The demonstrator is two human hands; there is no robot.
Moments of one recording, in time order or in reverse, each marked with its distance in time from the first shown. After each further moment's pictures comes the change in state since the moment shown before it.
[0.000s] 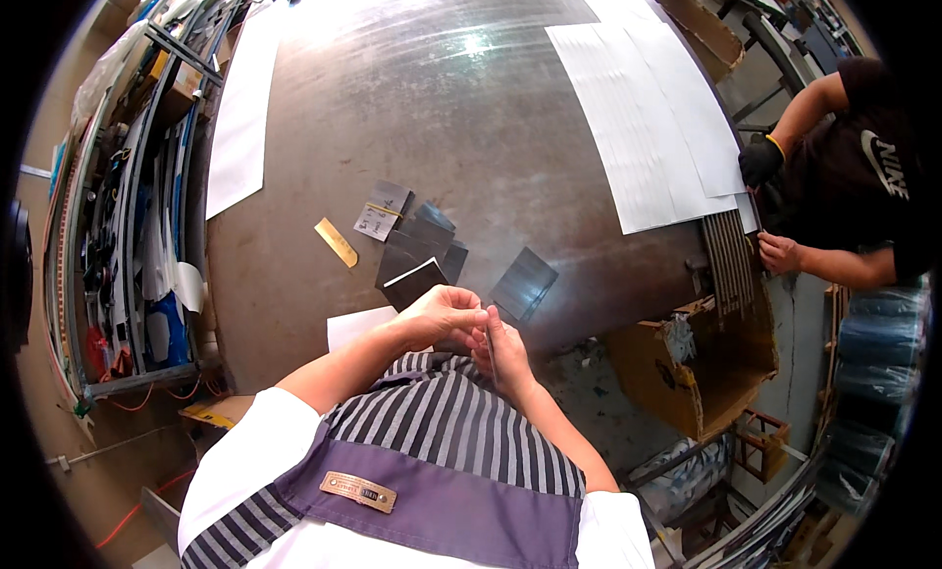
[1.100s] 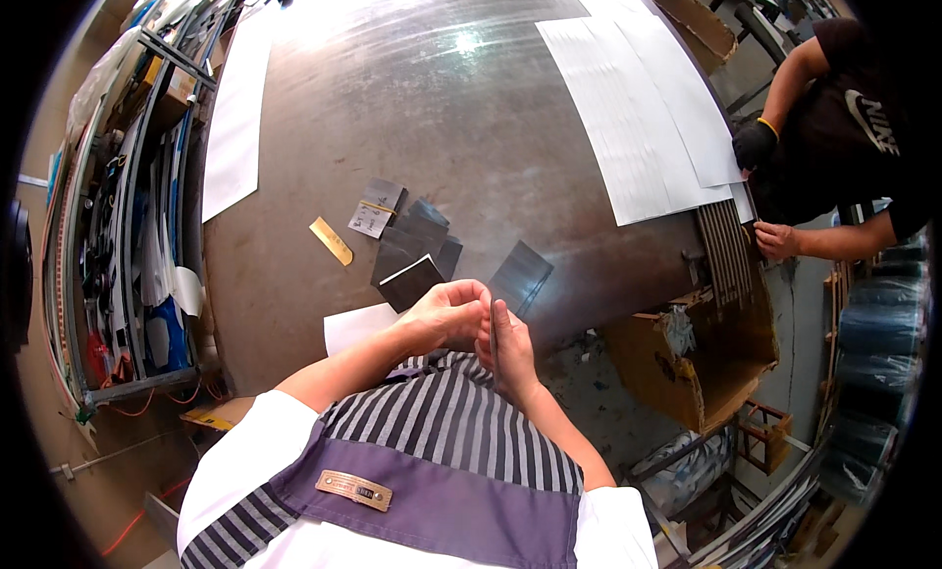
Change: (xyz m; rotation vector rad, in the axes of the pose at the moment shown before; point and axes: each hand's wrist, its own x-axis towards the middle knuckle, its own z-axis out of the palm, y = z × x) left_hand -0.006 0.000 0.018 -0.289 -0.140 0.121; right_hand -0.021 -0.018 0.023 -0.014 0.074 -0.194
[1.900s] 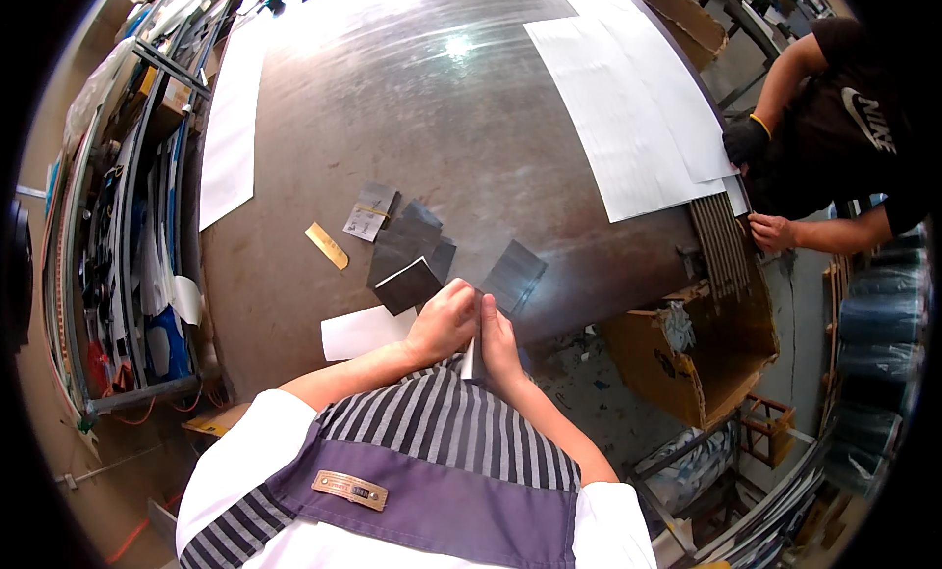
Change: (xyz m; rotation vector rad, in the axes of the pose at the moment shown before) left_hand 0.010 -0.033 -0.009 1.348 0.375 0.614; right_hand 0.023 0.034 -0.017 -0.223 0.115 -0.147
